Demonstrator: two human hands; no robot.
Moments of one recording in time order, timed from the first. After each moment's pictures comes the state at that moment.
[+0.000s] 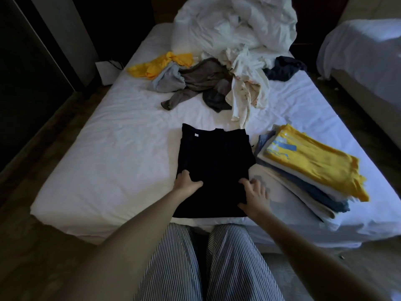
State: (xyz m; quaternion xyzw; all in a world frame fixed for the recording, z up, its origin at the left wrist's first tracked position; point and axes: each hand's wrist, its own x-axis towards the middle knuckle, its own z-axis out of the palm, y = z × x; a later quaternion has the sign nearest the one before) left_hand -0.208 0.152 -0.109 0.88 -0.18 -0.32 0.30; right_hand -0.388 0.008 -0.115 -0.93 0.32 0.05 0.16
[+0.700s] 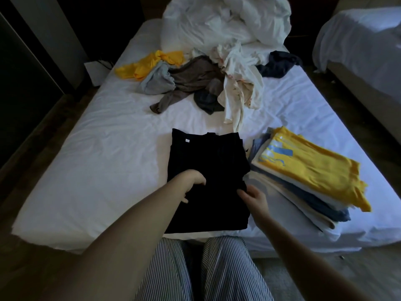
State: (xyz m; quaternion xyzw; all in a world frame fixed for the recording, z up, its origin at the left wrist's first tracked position) left_hand -0.190 0.080 -0.075 0.83 0.01 -0.51 0.23; right_hand -0.372 -0.022 -0.134 -0.65 0.37 -0.18 0.64
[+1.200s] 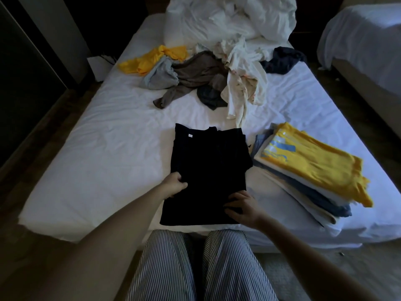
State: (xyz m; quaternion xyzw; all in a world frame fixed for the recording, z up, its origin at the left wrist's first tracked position) left_hand -0.173 0.144 -0.103 0.87 -0.17 -0.39 0.25; right_hand -0.385 -0.017 -0.153 -0.97 0.06 -0.04 0.25
